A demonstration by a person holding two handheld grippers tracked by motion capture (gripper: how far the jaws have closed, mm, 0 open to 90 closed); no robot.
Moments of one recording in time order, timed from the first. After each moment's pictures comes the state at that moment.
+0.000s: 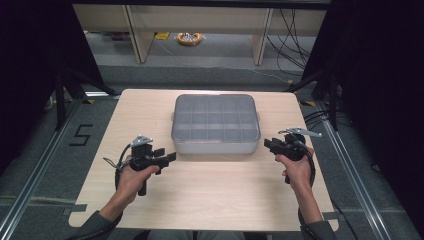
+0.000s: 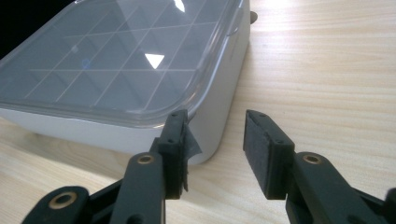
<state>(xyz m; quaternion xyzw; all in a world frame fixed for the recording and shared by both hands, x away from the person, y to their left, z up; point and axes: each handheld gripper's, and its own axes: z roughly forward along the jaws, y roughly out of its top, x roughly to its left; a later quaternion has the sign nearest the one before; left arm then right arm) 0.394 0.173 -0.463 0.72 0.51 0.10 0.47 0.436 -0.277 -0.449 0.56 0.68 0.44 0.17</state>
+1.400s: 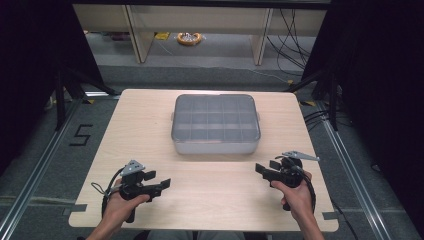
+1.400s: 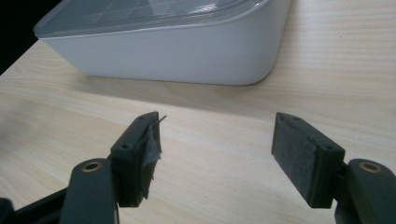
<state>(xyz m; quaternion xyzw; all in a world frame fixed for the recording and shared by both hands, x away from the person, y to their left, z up) 0.332 0.190 -0.481 0.74 0.48 0.10 0.46 0.368 -0.262 -0.465 0.55 0.70 0.44 0.11</state>
